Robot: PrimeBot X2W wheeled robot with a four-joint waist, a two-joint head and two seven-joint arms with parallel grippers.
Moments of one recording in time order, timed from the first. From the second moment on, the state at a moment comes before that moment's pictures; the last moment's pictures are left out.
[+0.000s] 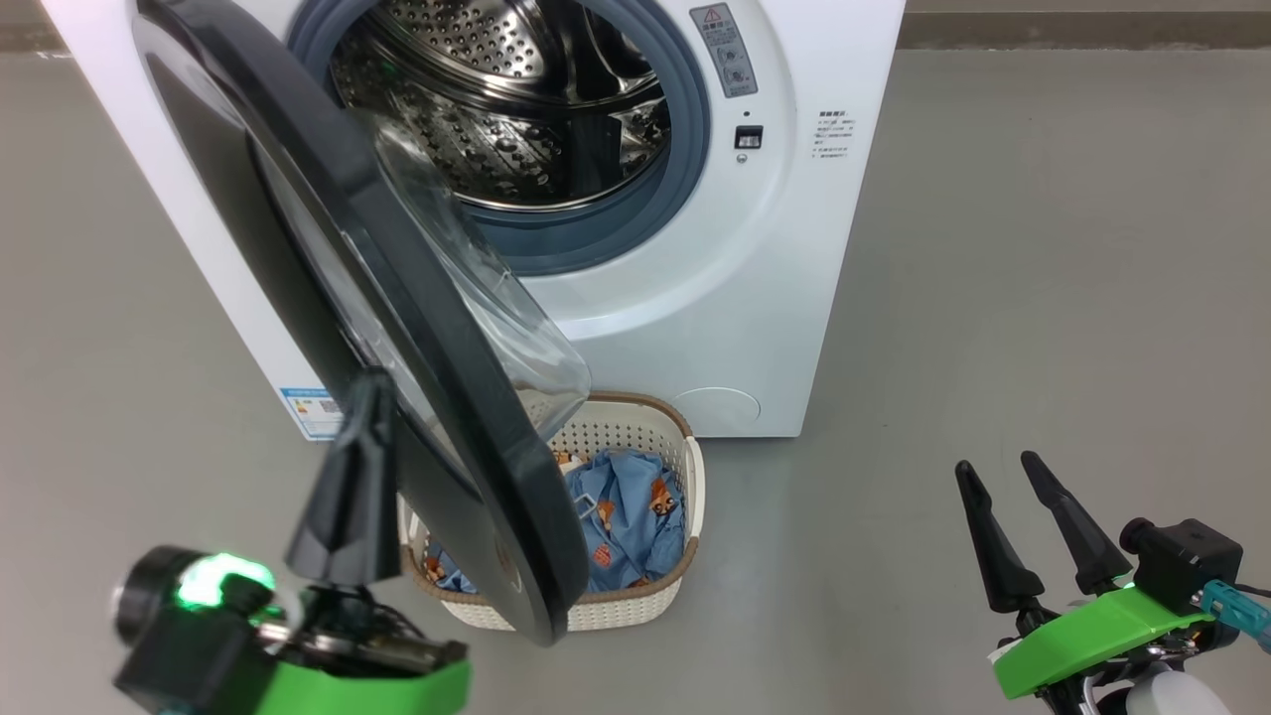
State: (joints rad) left arm -0.06 0.04 -0.17 -0.30 -0.22 -0.09 -0.26; right arm -0.12 -0.22 0.11 0.24 0.44 0.13 -0.25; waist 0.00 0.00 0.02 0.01
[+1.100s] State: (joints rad) left arm -0.09 0.05 -0.41 0.04 -0.41 -0.08 -0.21; right arm -0.13 -0.20 0.13 0.24 0.44 0.13 -0.25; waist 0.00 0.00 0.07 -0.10
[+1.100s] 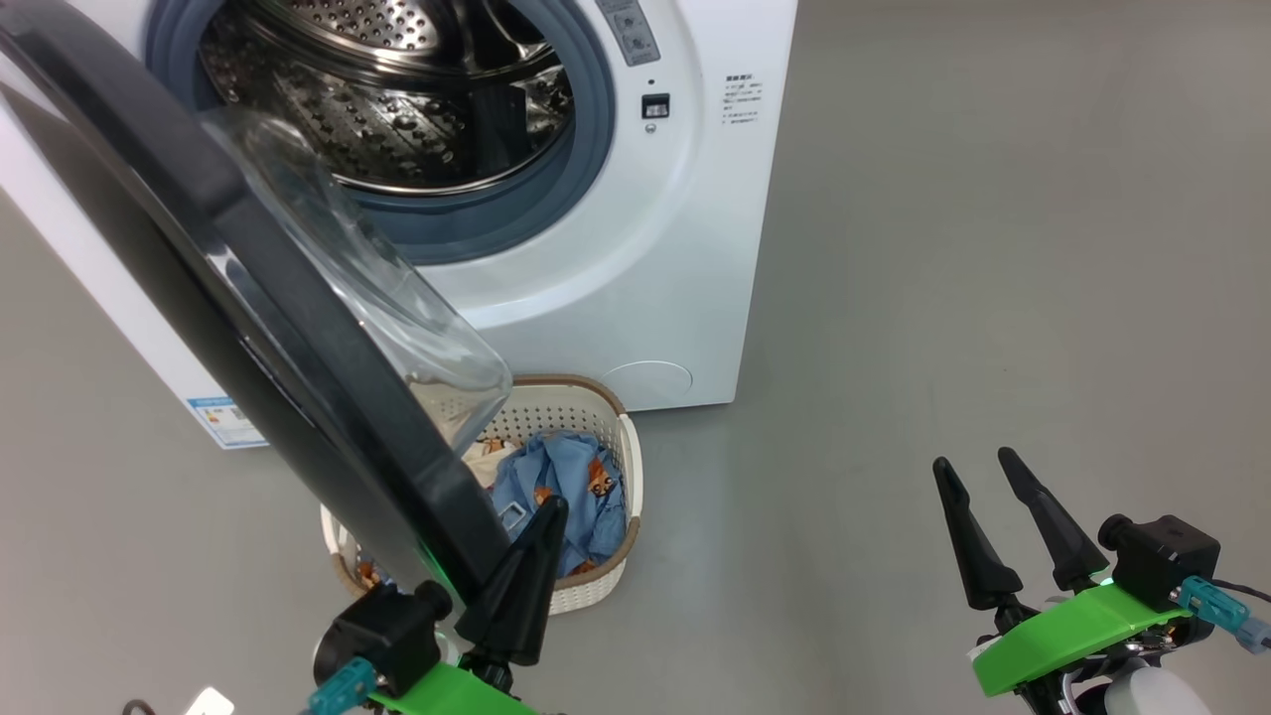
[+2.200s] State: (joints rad) left arm -0.04 0.09 -0.38 0.04 -0.43 -0.04 -0.22; right arm -0.13 -0.18 0.11 0.29 0.44 0.13 -0.25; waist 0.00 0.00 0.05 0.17
